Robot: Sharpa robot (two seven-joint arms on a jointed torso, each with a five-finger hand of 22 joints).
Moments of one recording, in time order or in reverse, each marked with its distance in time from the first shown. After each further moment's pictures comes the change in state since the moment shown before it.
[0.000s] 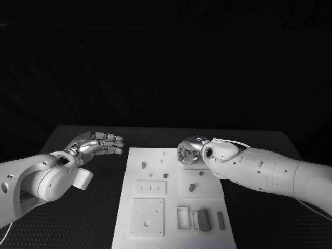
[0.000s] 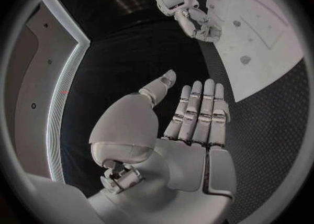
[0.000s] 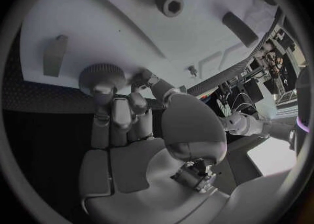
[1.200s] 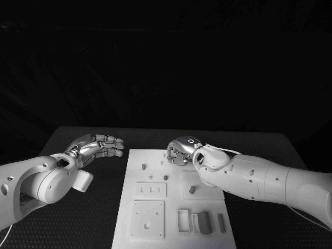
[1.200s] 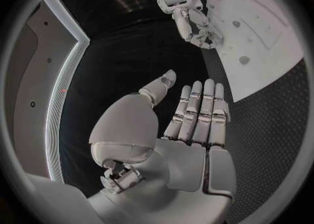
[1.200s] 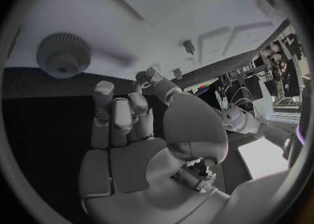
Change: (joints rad) left arm 0.000 0.000 0.000 0.001 0.009 0.002 -0.007; left_hand 0.000 0.000 0.000 0.000 0.000 0.000 0.000 -0.004 -0.002 0.000 0.000 -0.004 -0.001 0.000 0.000 -0.004 0.002 -0.001 0.007 0.000 -0.008 -0.002; right arm -0.025 0.045 0.016 0.050 -0.043 -0.198 -0.082; right_hand -0.019 -0.011 -0.003 0.002 0.000 0.048 -0.003 0.002 0.011 0.019 -0.019 0.004 -0.009 0.017 -0.016 0.000 -0.005 0.005 0.011 -0.007 0.004 0.001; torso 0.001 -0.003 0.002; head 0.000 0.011
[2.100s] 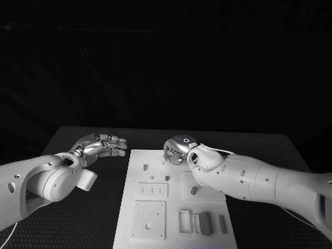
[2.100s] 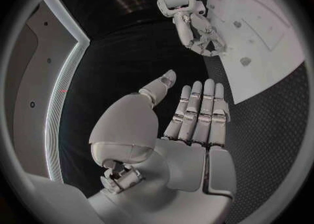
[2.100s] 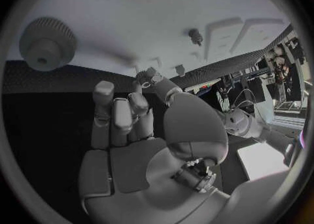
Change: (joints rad) left arm 0.000 0.018 0.000 -0.014 0.001 0.002 0.000; left_hand 0.000 0.000 0.000 0.000 0.000 0.000 0.000 0.000 -0.001 0.000 0.000 -0.004 0.000 0.000 0.000 -0.004 0.001 0.000 0.000 0.000 -0.002 -0.001; right arm 0.000 0.075 0.003 -0.070 -0.029 -0.015 -0.030; right_hand -0.005 -0.005 0.002 0.002 0.000 0.002 0.002 -0.003 0.001 0.004 0.004 -0.004 -0.005 0.005 -0.002 -0.001 -0.005 0.000 0.007 0.000 0.000 0.000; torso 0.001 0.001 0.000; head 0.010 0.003
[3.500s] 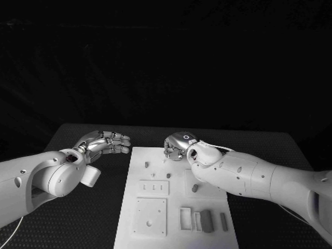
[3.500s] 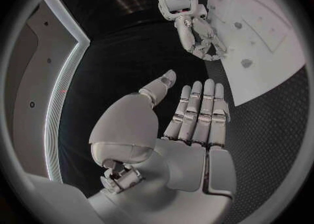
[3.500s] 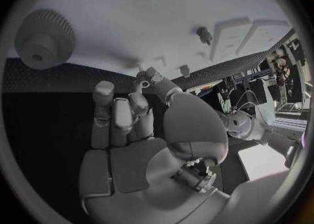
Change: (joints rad) left arm 0.000 0.011 0.000 -0.006 0.001 0.002 -0.001; left_hand 0.000 0.000 0.000 0.000 0.000 0.000 0.000 0.000 -0.002 0.000 0.000 0.000 -0.001 0.000 0.000 0.000 0.002 0.000 0.000 0.000 -0.002 -0.001; right arm 0.002 0.048 0.000 -0.070 0.005 0.005 0.016; right_hand 0.000 0.000 0.002 -0.003 0.000 0.001 0.001 -0.007 0.000 0.000 0.000 0.000 -0.001 0.000 0.001 0.000 -0.005 0.000 0.002 0.002 0.000 0.000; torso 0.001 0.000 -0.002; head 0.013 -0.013
